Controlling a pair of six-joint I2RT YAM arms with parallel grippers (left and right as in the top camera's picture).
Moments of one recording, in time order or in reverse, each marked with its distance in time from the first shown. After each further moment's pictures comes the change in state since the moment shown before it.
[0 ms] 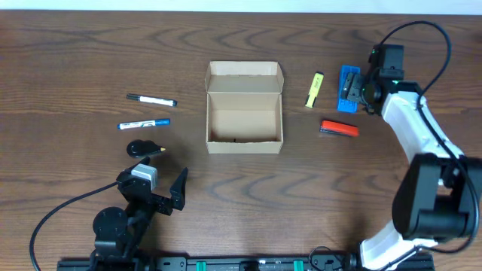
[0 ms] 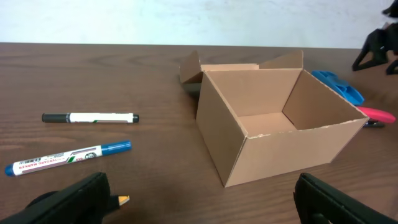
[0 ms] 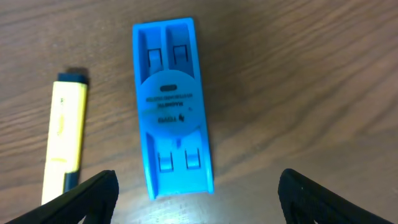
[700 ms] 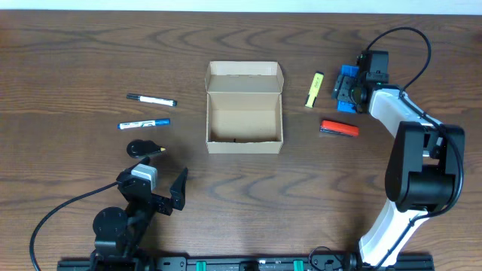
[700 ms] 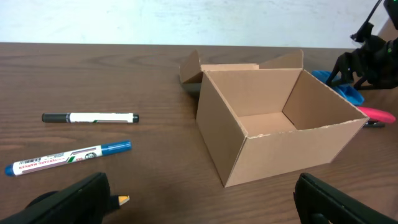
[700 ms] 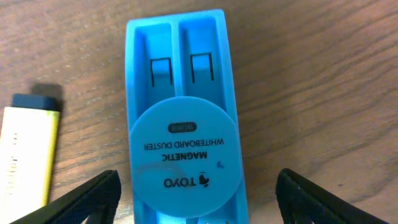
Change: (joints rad) left arm 0.000 0.000 0.000 0.000 0.000 0.000; right arm 0.000 0.197 -0.001 0.214 -0.045 -0.003
